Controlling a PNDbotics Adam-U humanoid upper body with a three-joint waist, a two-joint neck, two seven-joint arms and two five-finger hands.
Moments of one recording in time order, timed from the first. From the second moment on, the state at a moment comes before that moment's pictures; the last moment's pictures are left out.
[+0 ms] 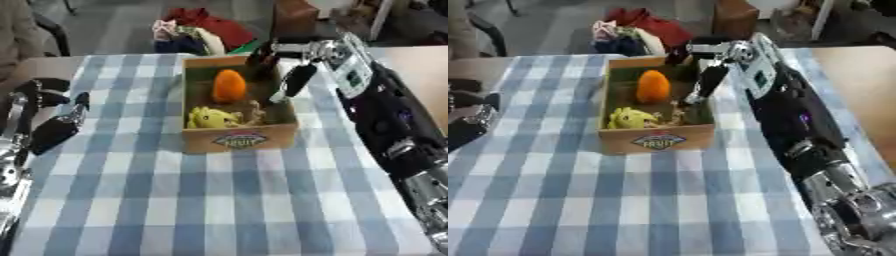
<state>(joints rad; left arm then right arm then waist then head) -0.29 0.37 -0.04 -1.66 -0.20 0.14 0.12 -1.06 -0.24 0.04 -0.88 0.77 -0.43 0.67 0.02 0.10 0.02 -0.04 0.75</state>
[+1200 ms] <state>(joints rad) -0.25 0.37 -0.03 -1.65 -0.10 0.08 0.24 -0.69 -0.44 0.00 -1.29 0.22 -0.08 0.10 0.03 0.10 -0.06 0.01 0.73</state>
